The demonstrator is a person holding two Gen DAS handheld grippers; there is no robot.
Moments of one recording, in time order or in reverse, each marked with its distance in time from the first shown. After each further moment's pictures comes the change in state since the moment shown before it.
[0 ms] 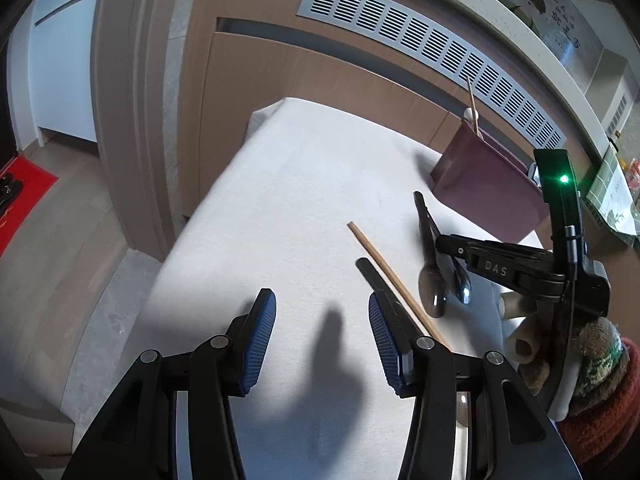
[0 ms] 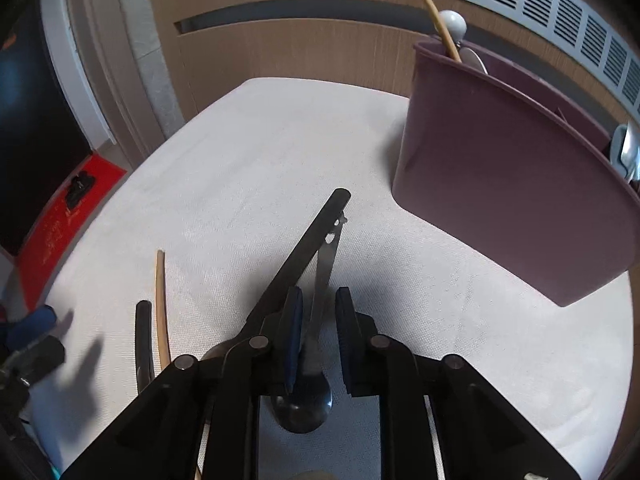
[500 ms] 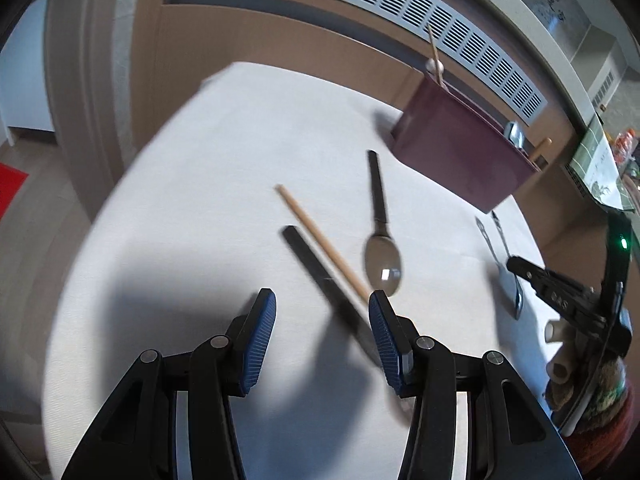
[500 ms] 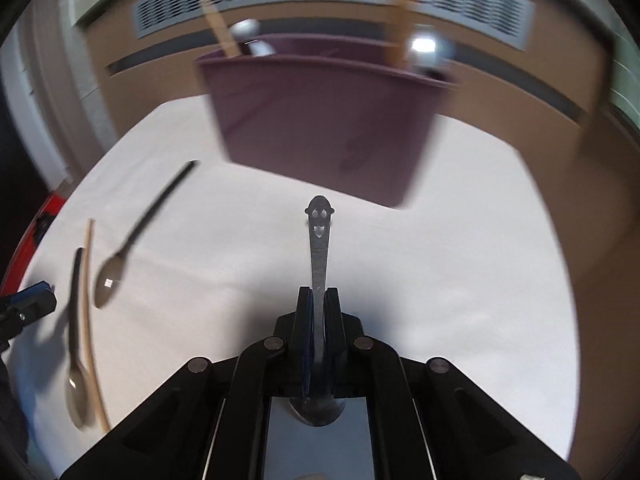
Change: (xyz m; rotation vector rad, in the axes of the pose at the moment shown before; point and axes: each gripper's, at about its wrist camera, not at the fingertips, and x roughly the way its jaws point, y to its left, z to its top) left arm 0.032 -0.045 -0.003 0.043 0.129 -0.086; right arm -0.067 -0.107 -0.082 0.178 -0.074 -0.171
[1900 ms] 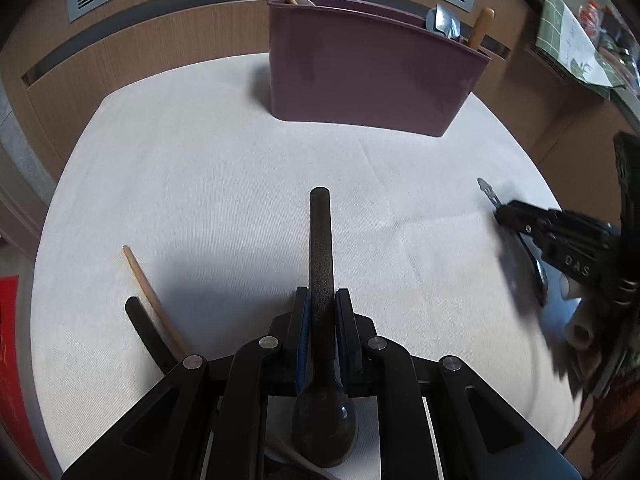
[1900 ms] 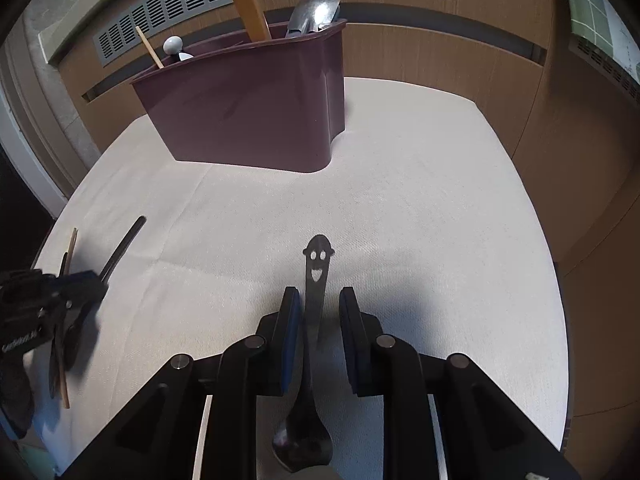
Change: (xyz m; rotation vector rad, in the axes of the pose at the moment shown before) left arm 0.067 -0.102 0.028 0.363 0.185 0.040; right arm 0.012 -0.057 -0.018 0.091 0.027 0.049
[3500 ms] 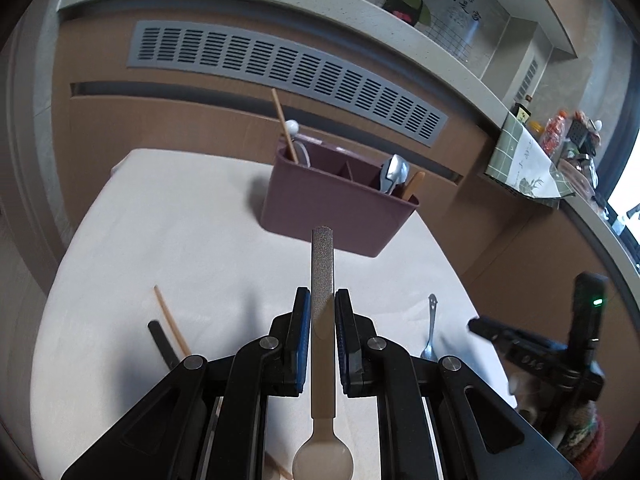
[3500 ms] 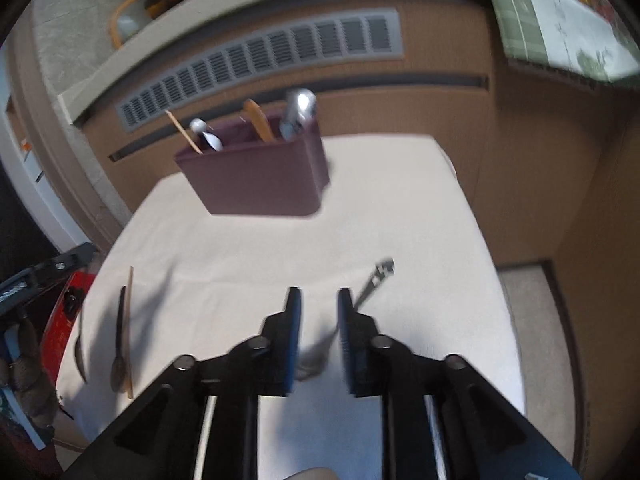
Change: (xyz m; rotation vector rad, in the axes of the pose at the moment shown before) left arm -0.108 0.015 -0.025 -0.191 -0.362 -0.177; right arm -0.082 -0.019 -0.030 0.140 -0.153 0.054
